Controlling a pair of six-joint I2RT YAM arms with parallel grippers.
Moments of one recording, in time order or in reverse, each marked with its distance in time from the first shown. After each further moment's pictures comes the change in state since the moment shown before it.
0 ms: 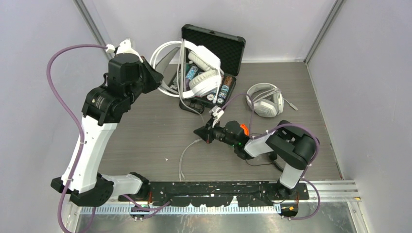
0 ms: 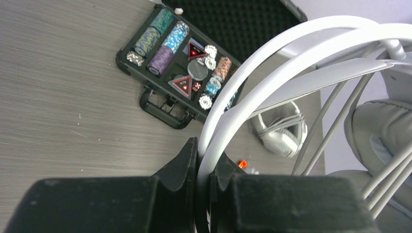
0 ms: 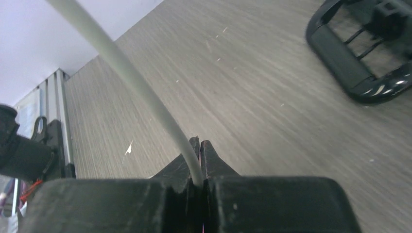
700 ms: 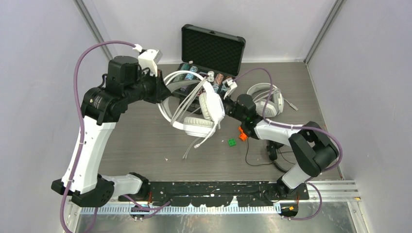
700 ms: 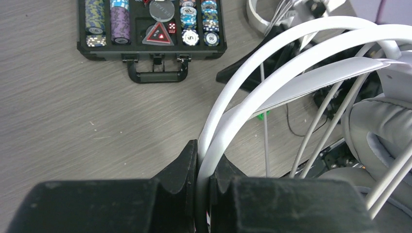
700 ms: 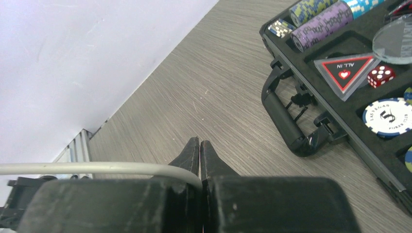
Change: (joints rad) left arm 0.053 -0.005 -0.004 -0.133 0.468 0.512; right arm -0.257 -0.177 0.228 -0.356 -0.162 0.156
